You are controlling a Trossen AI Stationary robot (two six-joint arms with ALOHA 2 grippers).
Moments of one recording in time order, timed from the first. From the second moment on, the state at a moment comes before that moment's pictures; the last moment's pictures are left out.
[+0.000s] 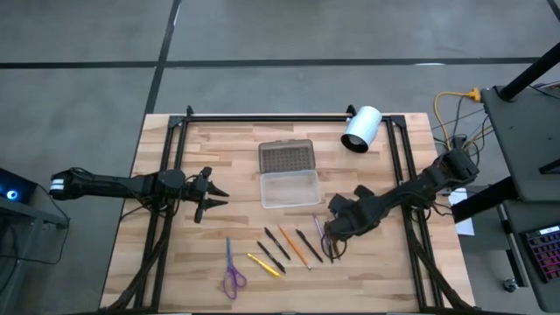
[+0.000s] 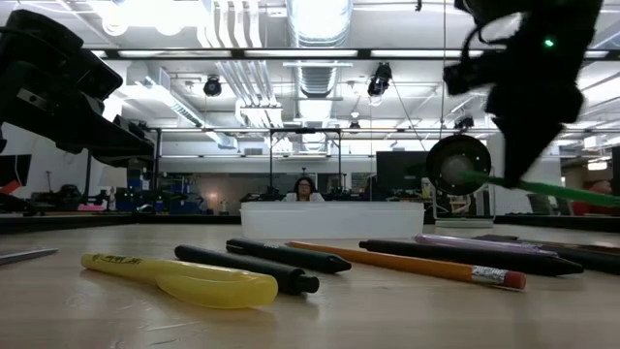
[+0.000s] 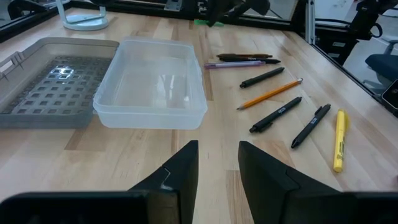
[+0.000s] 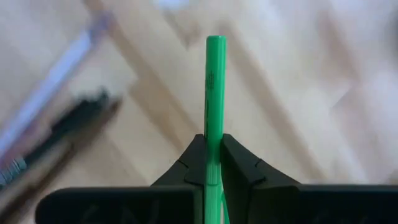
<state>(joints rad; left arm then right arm) 0.03 0.40 0.01 0.02 0.10 -0.09 0.40 1.64 1.04 -1.01 0.41 1.03</state>
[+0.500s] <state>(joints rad) 0.03 0.40 0.01 0.03 0.10 -0.09 0.27 1.64 1.12 -0.68 0.68 0.55</state>
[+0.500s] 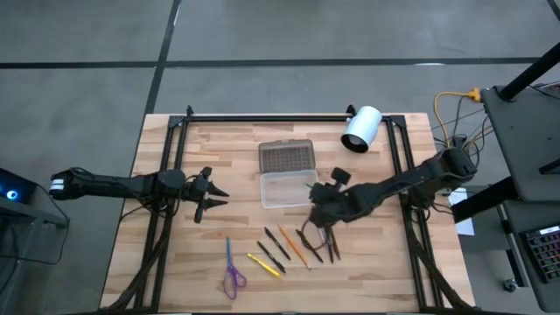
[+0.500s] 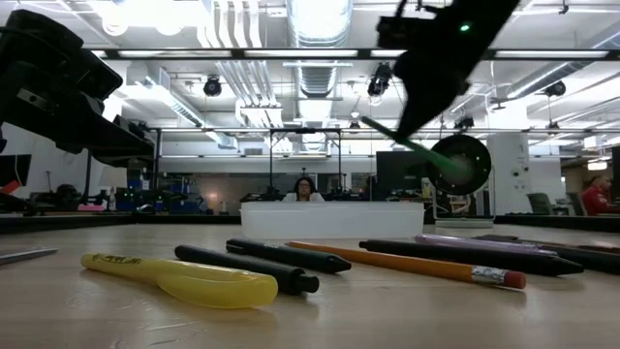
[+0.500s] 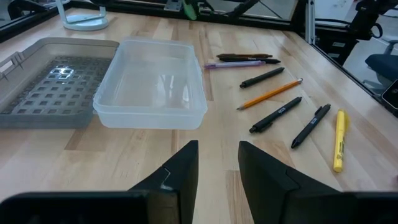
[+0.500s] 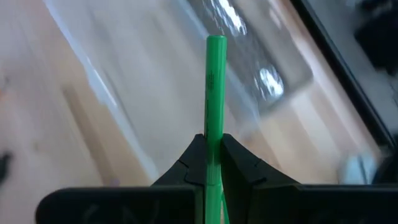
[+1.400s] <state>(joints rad) 0.03 0.40 0.01 0.03 0.10 -0.09 0.11 1.76 1.04 -0.09 0.64 -0.26</state>
